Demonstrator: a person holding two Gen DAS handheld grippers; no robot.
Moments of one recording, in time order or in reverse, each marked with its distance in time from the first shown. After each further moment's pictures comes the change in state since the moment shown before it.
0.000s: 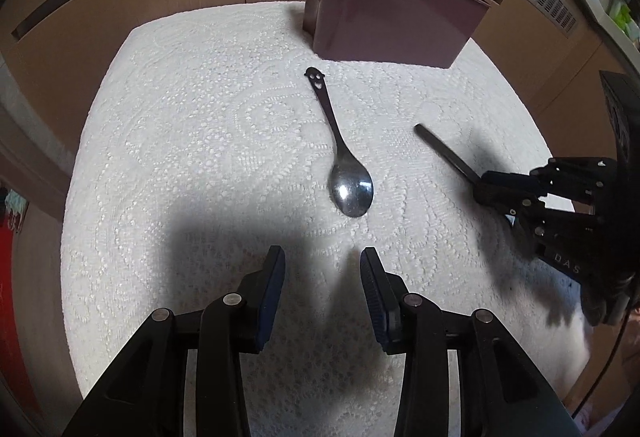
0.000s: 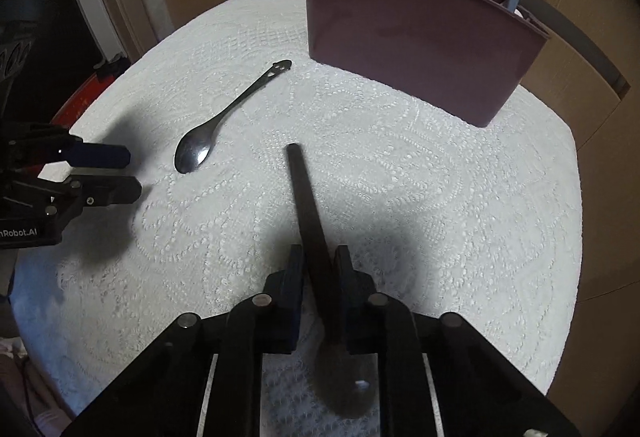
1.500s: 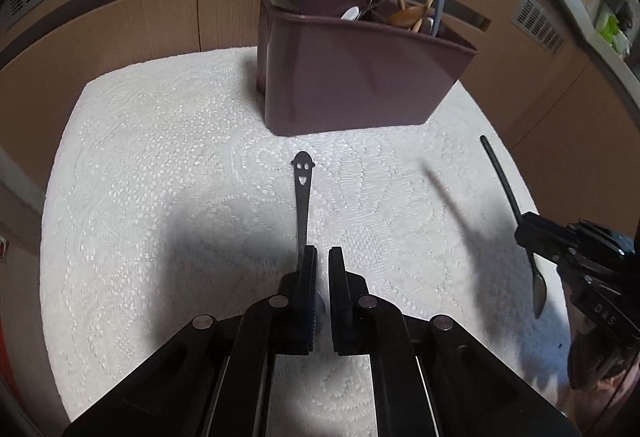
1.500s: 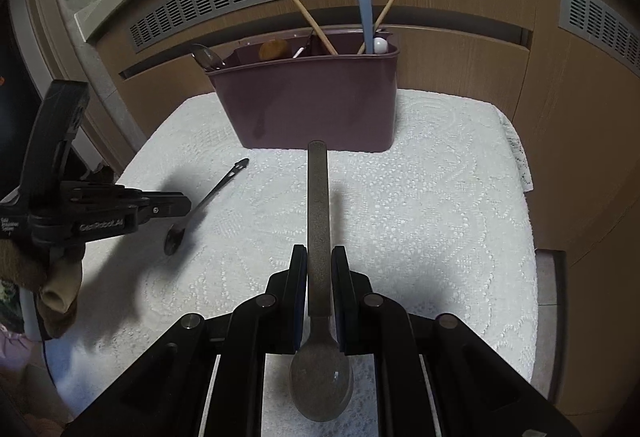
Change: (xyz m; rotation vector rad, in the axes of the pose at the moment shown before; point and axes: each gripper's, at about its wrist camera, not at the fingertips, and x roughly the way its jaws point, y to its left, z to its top) left arm 0.012 -0.012 0.060 0.031 -0.060 -0.077; right arm -0.058 -0.059 -0.018 0.317 -0.230 0.015
